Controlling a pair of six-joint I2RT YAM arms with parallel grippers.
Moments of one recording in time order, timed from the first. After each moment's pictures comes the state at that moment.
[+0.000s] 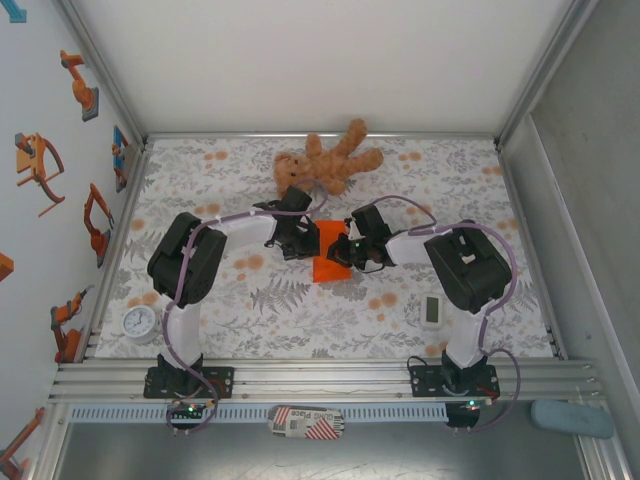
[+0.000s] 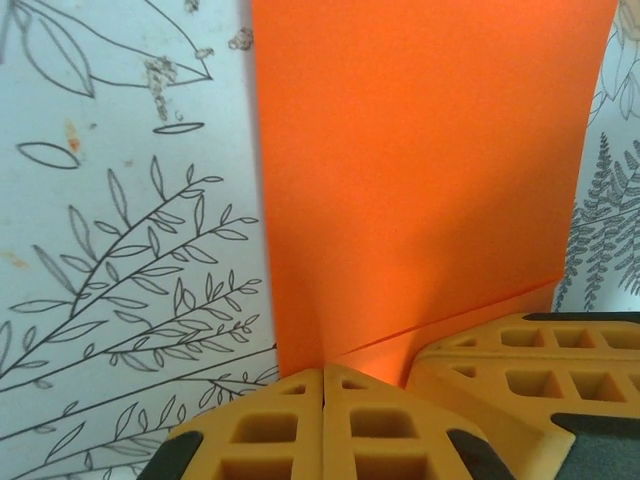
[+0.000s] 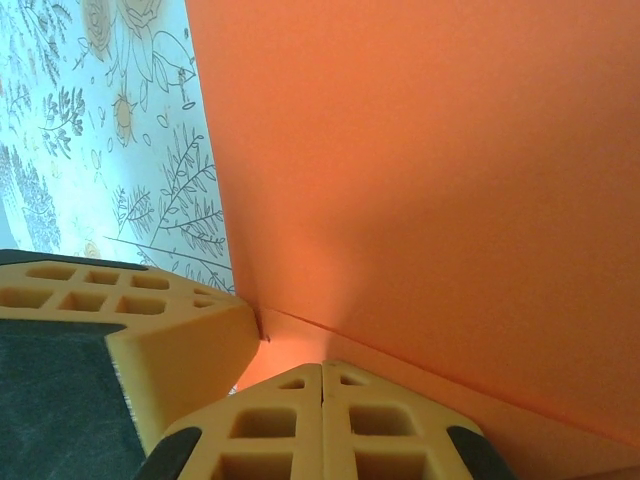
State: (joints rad) left arm -0.67 1.99 1.27 -0.48 0.31 -0.64; right arm 0.56 1.90 0.91 0.09 -0.52 0.86
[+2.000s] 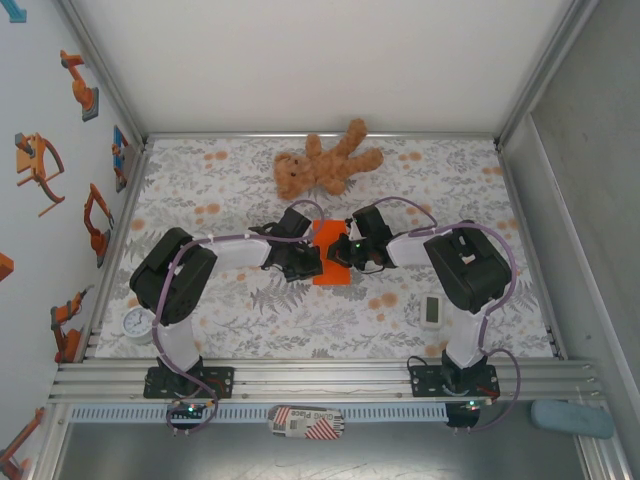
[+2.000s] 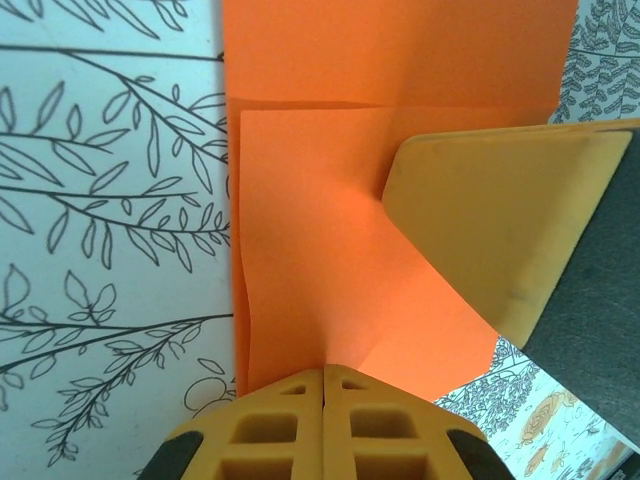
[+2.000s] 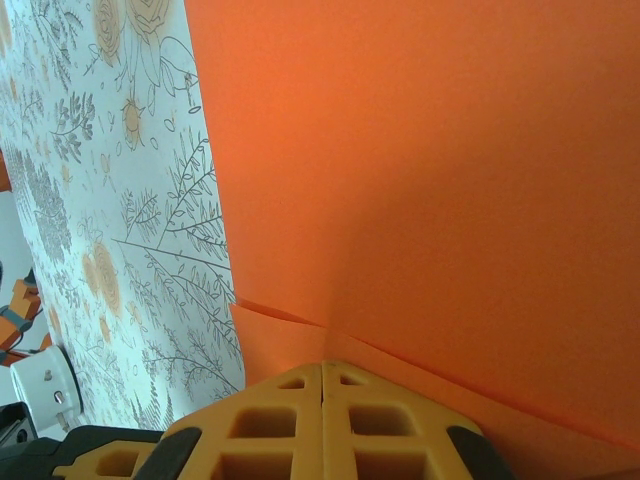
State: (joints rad) left arm -0.75 1.84 1.01 -0.29 0.36 -0.81; right arm 0.56 1.90 0.89 0.12 -0.52 0.87
